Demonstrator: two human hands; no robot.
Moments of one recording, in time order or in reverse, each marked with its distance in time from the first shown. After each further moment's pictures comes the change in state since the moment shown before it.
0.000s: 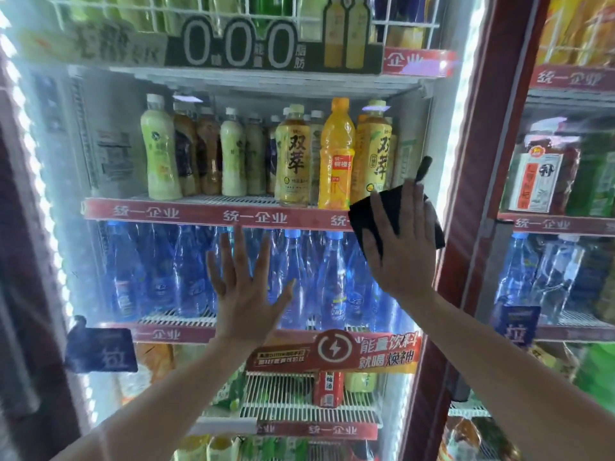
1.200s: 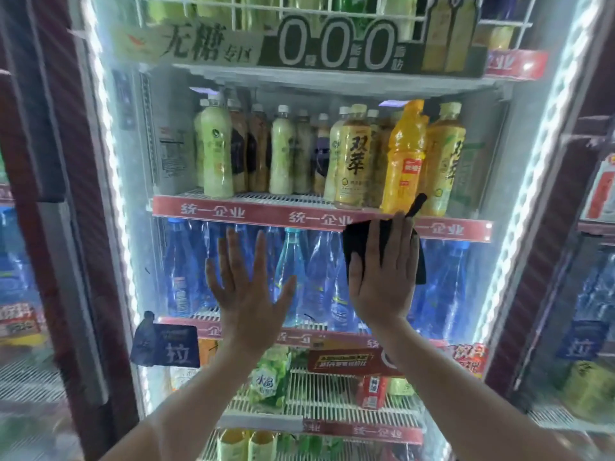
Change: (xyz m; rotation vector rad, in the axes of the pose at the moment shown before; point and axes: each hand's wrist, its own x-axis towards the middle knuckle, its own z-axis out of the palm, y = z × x) left_hand -0.012 -0.093 -0.024 0.017 0.015 -0.177; right_hand -0.019 -0.147 0.044 -0.028 -0.009 0.121
